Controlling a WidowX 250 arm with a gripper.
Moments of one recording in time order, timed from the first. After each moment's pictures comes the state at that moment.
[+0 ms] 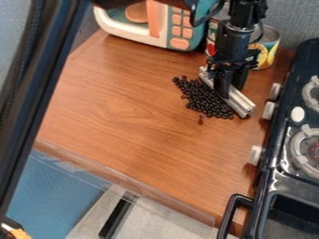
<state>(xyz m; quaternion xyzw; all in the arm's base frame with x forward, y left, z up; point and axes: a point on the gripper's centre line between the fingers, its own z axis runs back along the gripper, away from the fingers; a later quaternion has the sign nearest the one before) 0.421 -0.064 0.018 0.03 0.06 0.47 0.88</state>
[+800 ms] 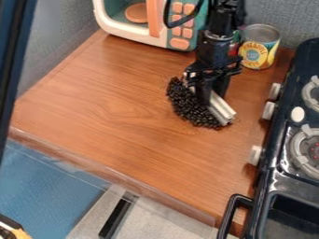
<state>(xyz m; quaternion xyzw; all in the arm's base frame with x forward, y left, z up) 0.390 -0.041 0.018 0.03 0.05 0.46 0.88</state>
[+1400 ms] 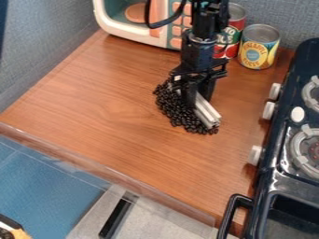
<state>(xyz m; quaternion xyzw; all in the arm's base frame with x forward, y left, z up) 0.375 -0.019 0.018 0.03 0.04 0.47 0.88</state>
